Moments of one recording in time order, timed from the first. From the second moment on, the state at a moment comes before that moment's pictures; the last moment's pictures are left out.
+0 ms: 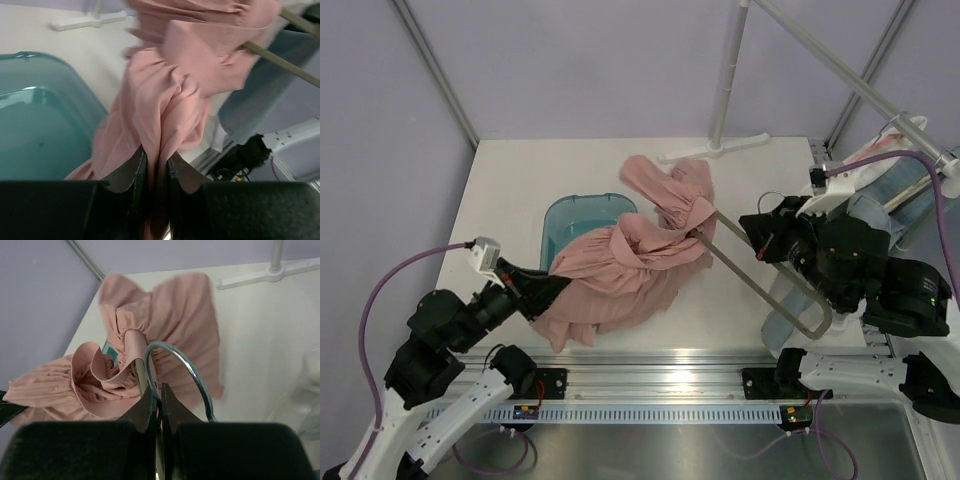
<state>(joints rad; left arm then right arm) -0.66 0.24 0.84 -0.65 0.07 -0.50 1.13 0.91 1.58 -0.94 0.70 0.59</state>
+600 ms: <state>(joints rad) -0.66 0.57 0.77 -0.33 0.50 -0.57 1.13 1.11 1.56 -0.96 0.44 0.61</state>
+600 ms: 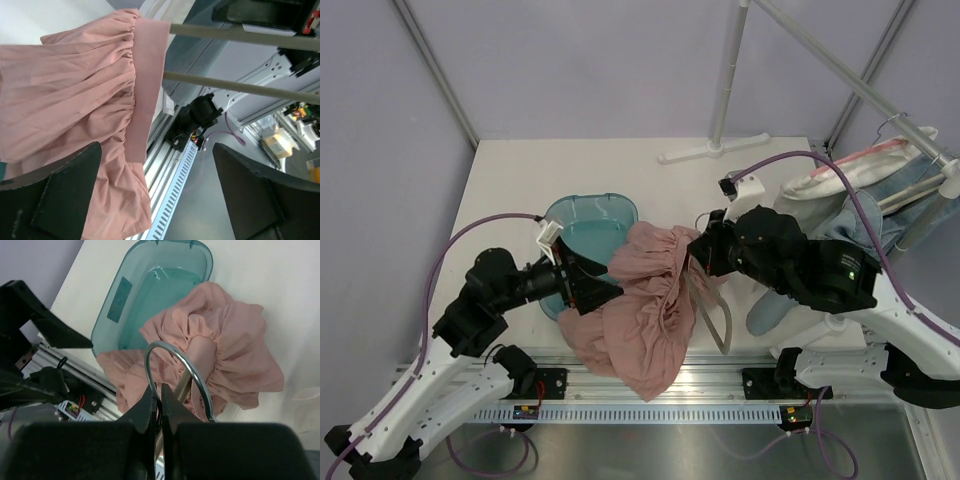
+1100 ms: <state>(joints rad) -0.66 0.80 0.80 -0.21 0.52 -0.39 1.13 0.91 1.54 -0.99 0.24 0.66</state>
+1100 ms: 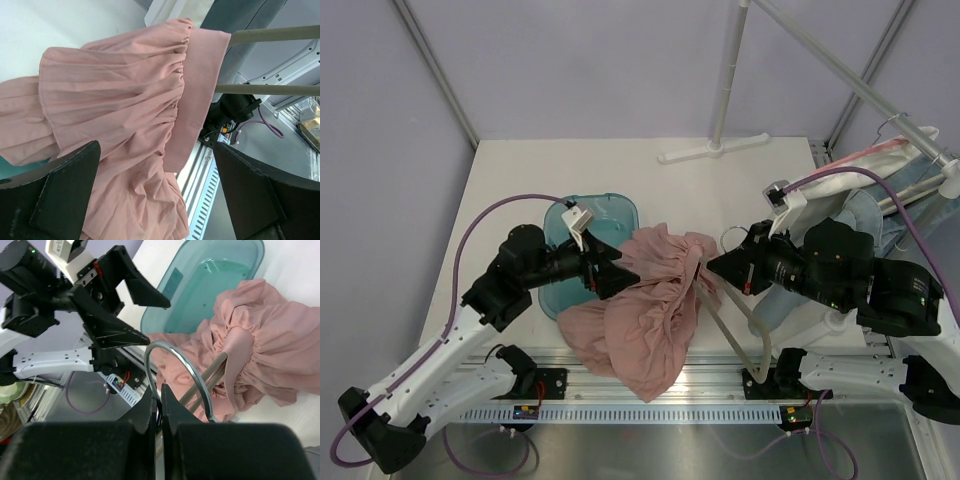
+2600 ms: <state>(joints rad) -0.75 1.44 1.12 -0.19 0.31 -0.34 1.13 0.73 1.62 -0.99 0.13 0.73</state>
